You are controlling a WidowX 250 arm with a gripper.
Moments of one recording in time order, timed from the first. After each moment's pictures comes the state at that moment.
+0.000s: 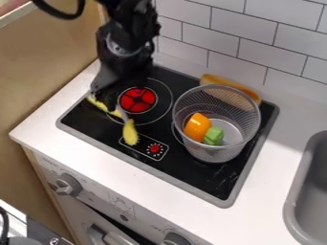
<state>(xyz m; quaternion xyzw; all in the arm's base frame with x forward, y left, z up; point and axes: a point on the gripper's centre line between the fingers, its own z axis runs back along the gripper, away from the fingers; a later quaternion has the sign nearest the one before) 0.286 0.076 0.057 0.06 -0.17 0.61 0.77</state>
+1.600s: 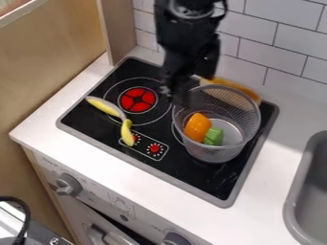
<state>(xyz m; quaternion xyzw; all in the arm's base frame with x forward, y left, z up) 0.276 -0.038 0.110 -0.03 -0.08 0.68 0.73</state>
